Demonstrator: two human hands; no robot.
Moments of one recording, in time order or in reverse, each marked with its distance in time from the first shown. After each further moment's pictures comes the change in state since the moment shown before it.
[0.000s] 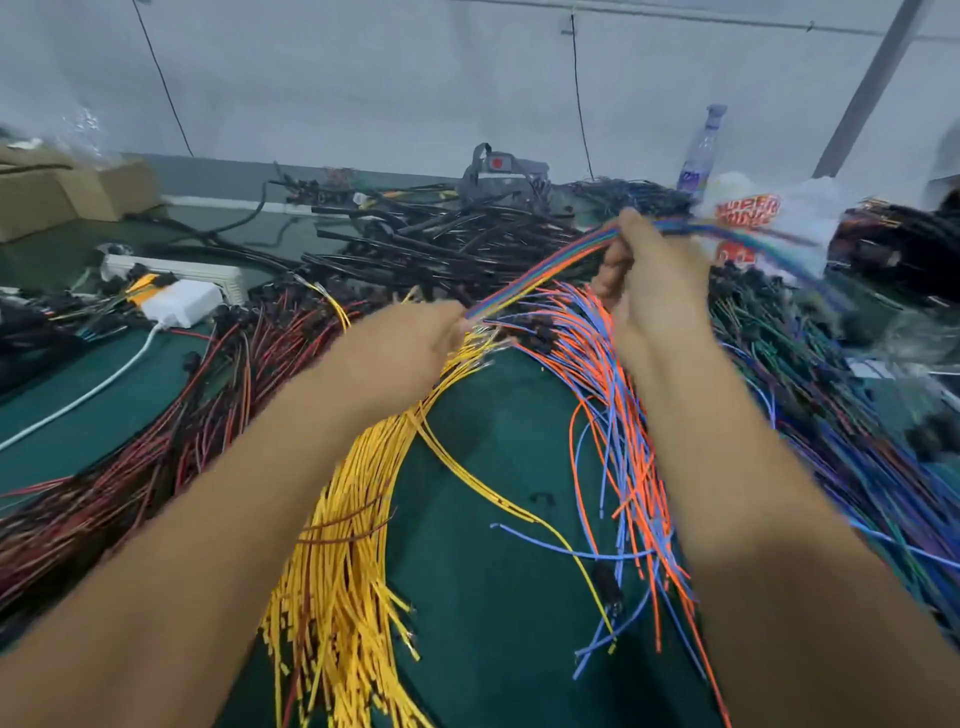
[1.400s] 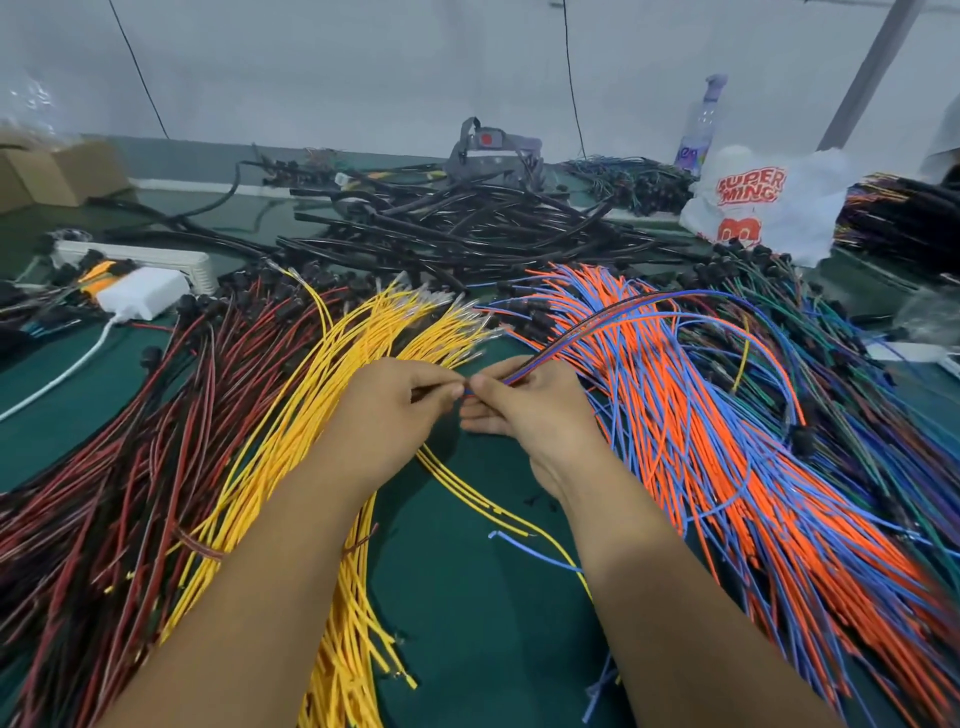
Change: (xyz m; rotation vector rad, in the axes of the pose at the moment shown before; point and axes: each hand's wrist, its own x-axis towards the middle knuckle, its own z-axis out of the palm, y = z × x) left_hand -0.020 -0.010 0.063 -0.515 0.119 -0.084; right_hand -0.067 0.098 -0.014 -0.364 -0.306 0.301
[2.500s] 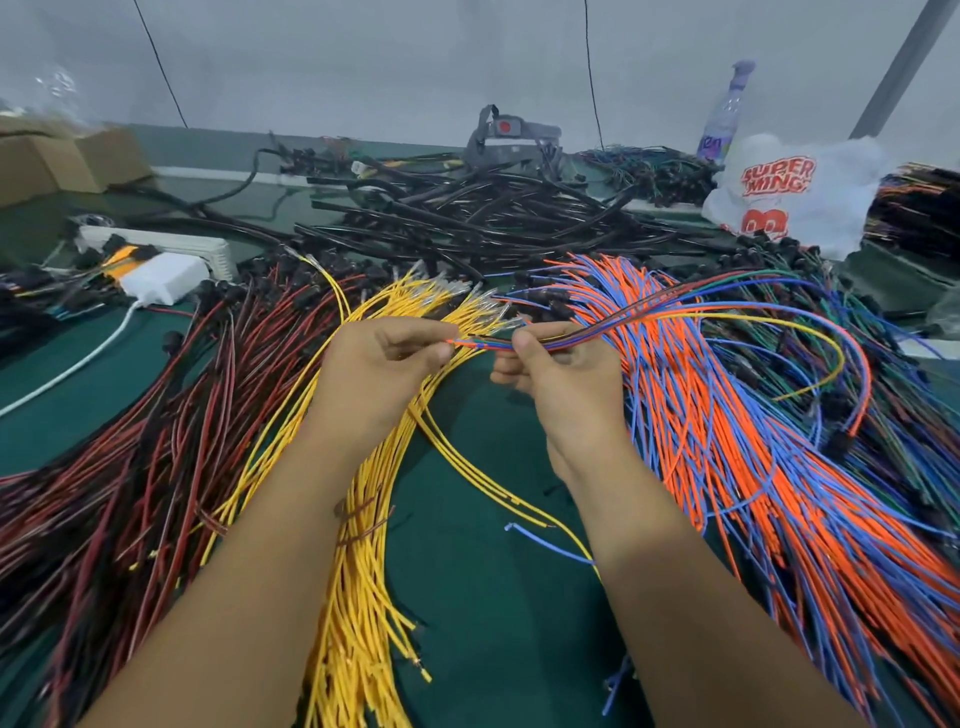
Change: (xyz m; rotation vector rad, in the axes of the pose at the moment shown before) left_hand 0.003 -0.001 -0.016 -0.353 0.195 -0.061; right_hand 0.000 -0.005 0.006 0.186 0.202 -0.220
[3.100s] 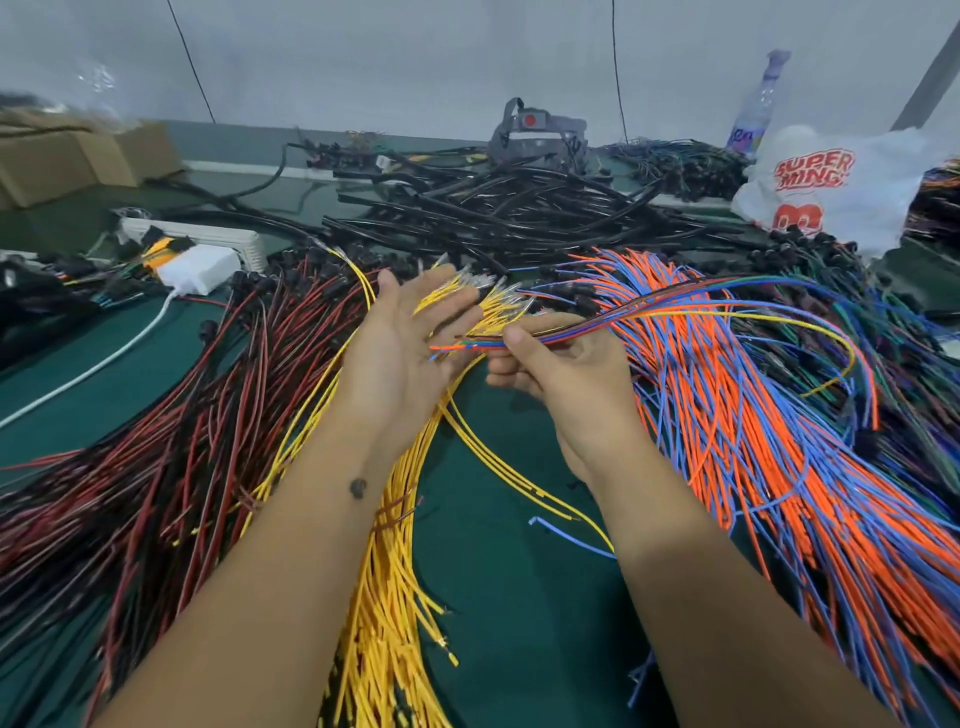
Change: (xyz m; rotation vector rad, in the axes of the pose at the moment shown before) left_hand 0.007 0.006 0.003 -0.832 -0.029 -0.362; right_hand -0.009 -0.004 0.005 0.027 -0.223 0.007
